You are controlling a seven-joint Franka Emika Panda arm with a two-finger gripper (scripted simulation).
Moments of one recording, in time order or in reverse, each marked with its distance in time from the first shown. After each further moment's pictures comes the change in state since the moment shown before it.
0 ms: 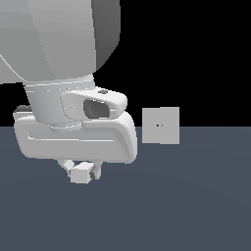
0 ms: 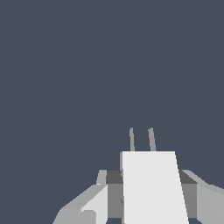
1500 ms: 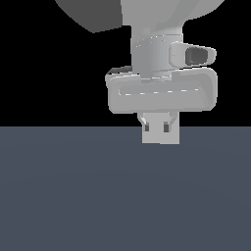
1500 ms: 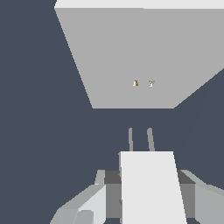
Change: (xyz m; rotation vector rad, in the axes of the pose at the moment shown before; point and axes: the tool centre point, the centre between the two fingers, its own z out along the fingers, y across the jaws) arm 0.094 0.136 -0.051 -0.036 0.003 0.086
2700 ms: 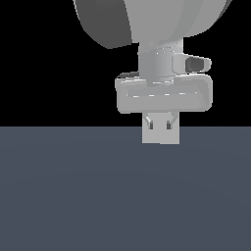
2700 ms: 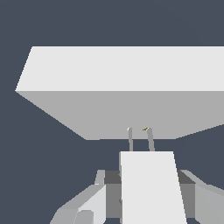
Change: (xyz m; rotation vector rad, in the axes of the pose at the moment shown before) arm 0.036 0.006 0.011 0.000 -0.002 0.005
